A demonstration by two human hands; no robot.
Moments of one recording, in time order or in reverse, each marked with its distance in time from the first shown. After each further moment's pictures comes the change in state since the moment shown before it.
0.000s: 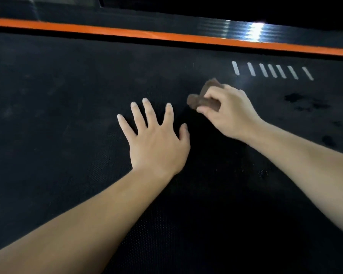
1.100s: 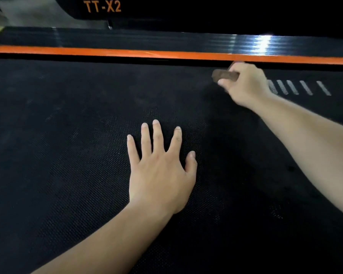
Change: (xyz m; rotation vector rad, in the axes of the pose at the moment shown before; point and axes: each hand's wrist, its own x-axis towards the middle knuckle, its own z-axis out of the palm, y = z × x) left_hand 0.002 0.005 -0.001 0.024 -0.011 0.081; right_hand 0.116 0.073 -0.007 0.016 0.163 0.306
